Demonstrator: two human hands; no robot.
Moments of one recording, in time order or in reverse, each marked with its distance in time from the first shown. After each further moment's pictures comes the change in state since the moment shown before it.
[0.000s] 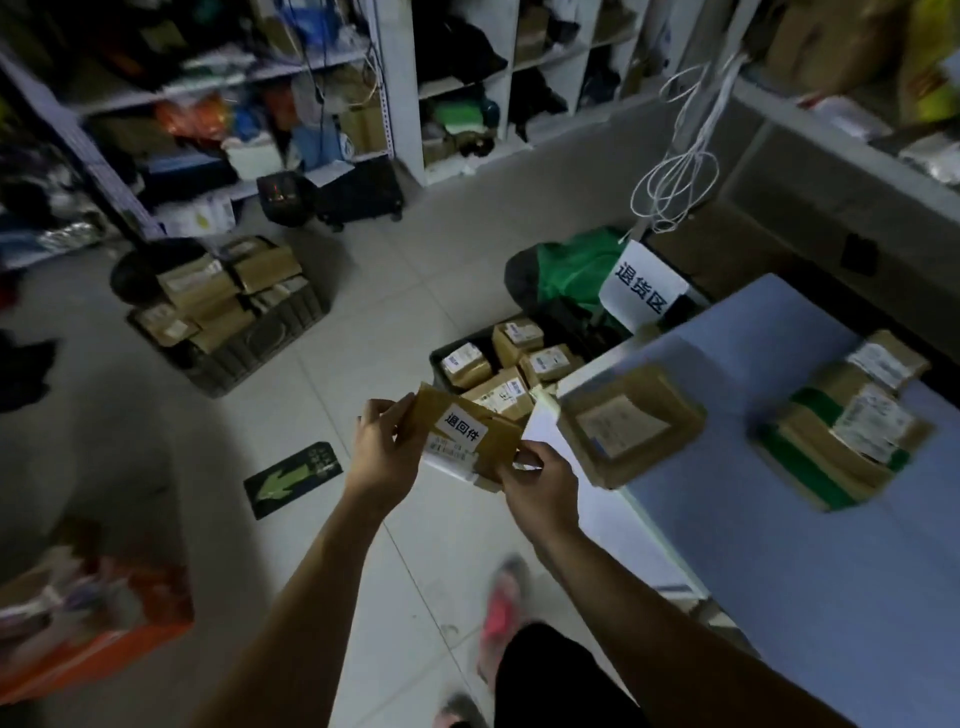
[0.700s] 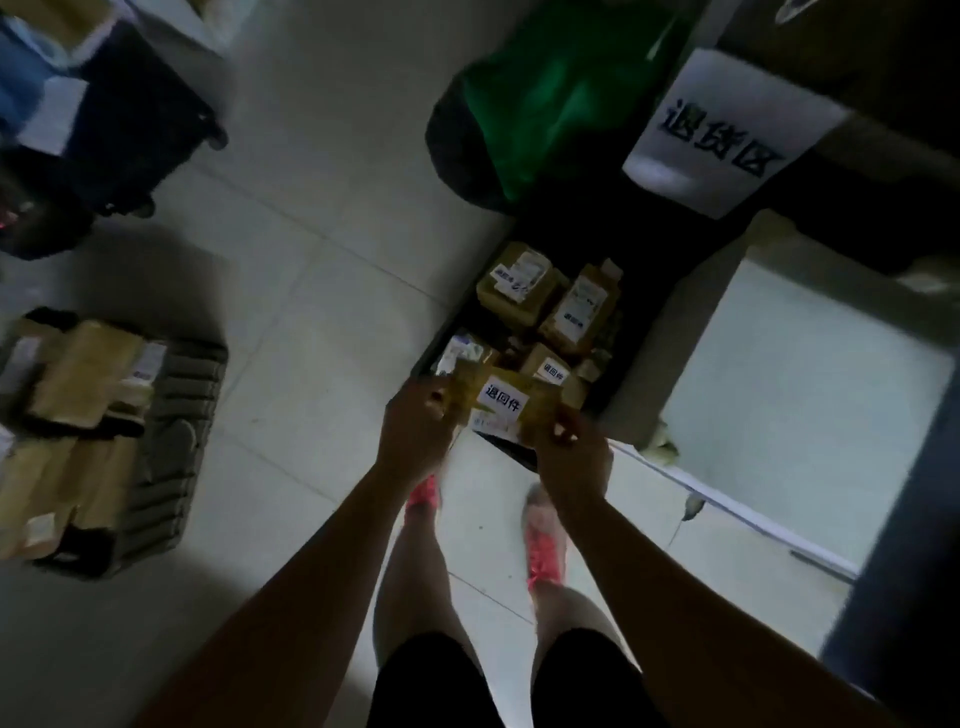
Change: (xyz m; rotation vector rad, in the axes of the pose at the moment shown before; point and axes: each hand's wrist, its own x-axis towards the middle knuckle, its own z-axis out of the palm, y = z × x) left_hand 0.479 -0.118 0.198 0.206 -0.603 0.139; right_hand 0.441 0.070 0.178 0.118 0.423 0.603
